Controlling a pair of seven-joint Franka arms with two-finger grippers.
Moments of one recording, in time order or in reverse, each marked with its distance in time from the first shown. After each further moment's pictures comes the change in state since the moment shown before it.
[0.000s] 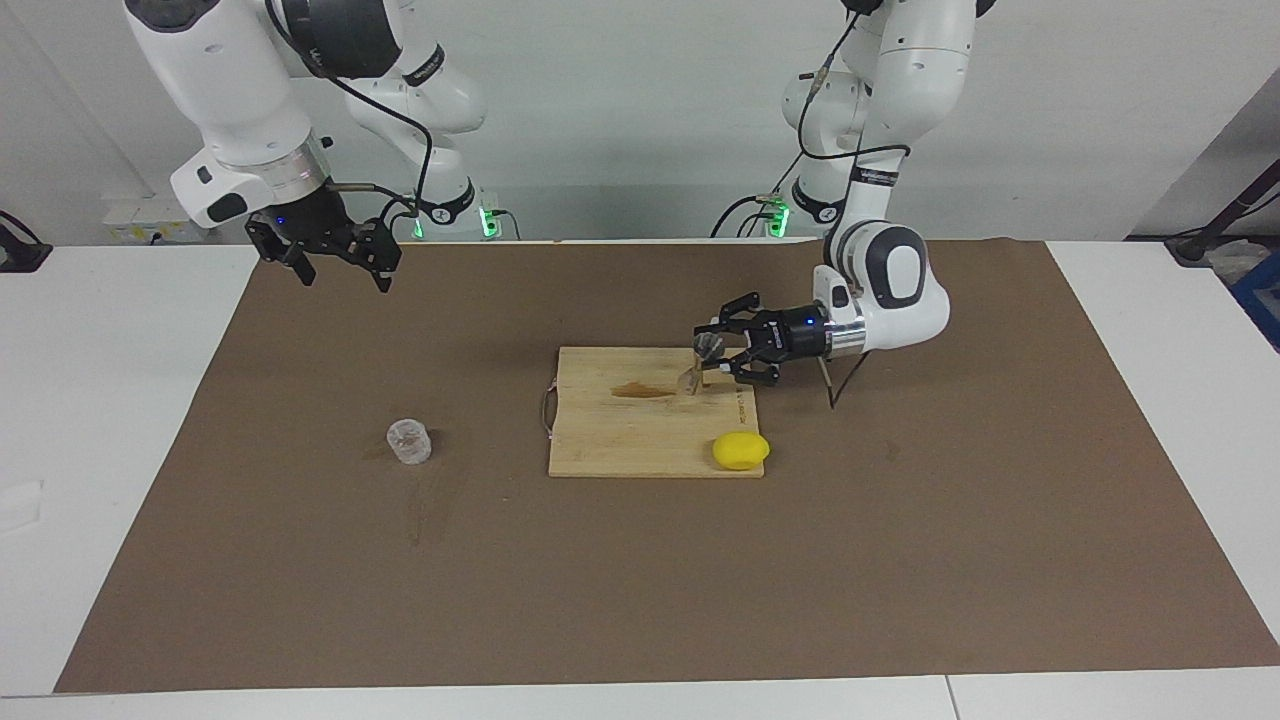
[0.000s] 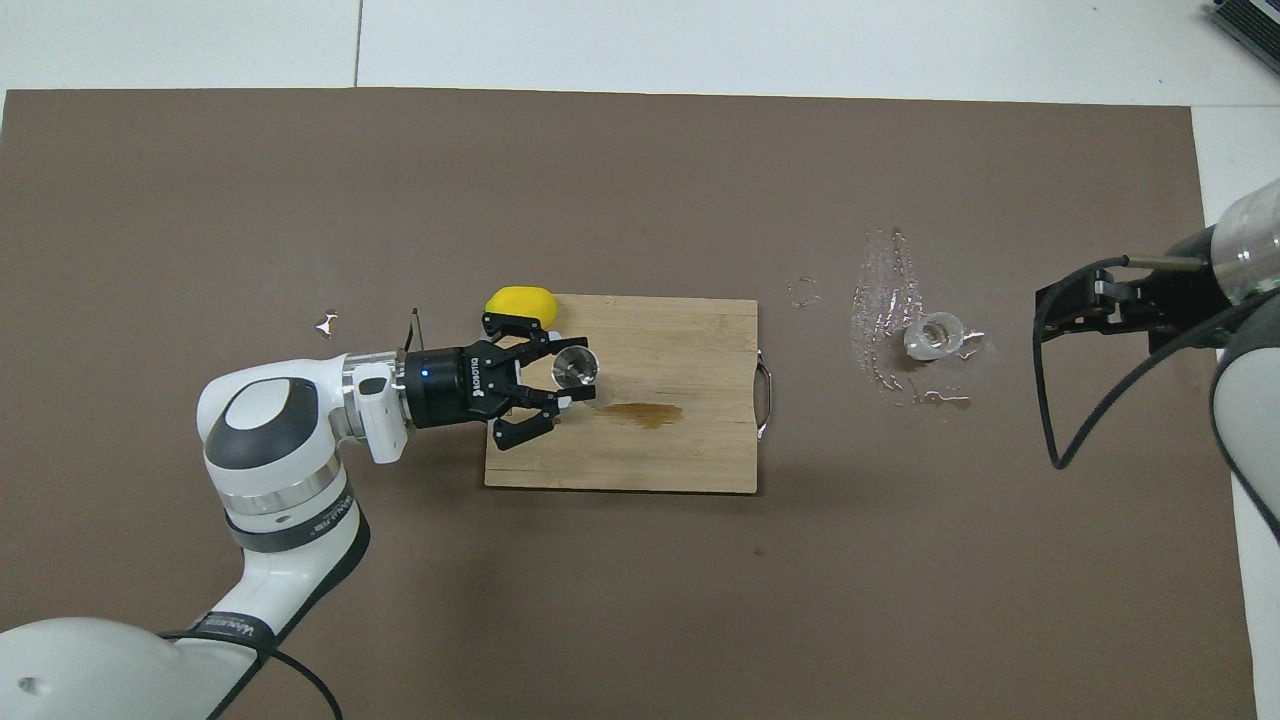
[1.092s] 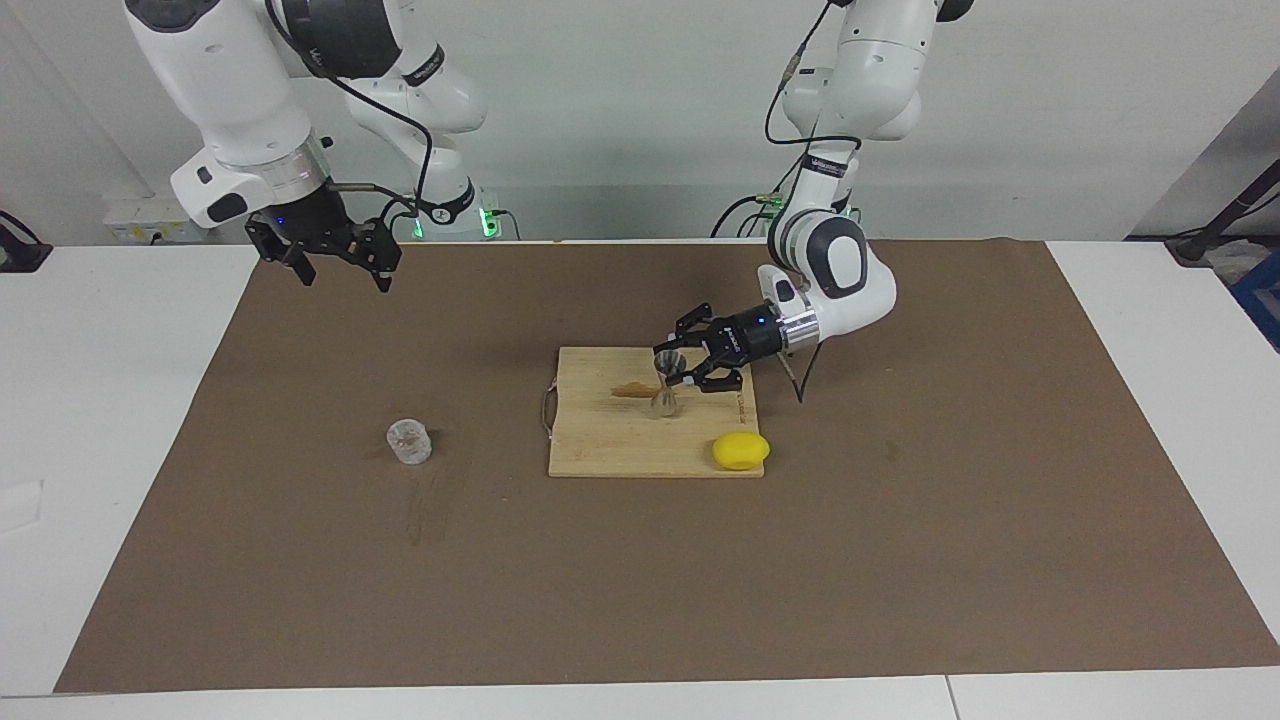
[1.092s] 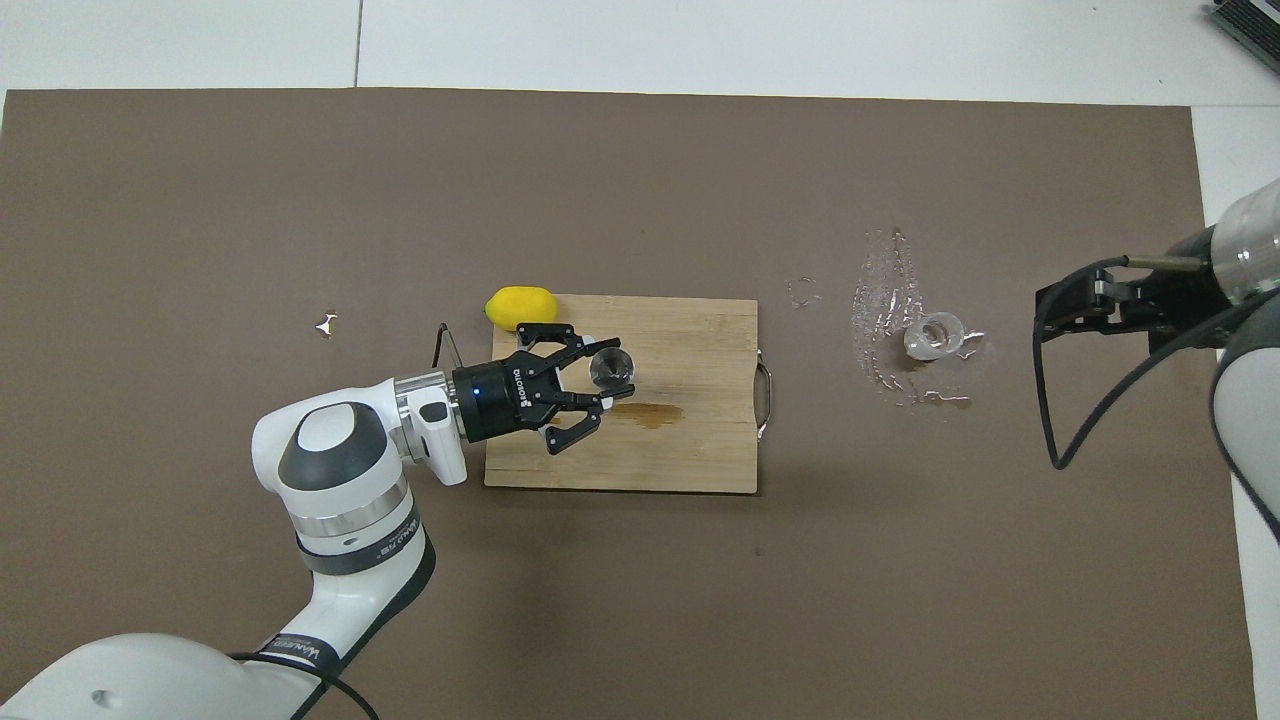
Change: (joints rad) left arm -0.120 0.017 0.003 -0.014 -0.148 0.214 0.171; right arm 0.000 0.000 0.000 0.000 0.000 0.000 0.000
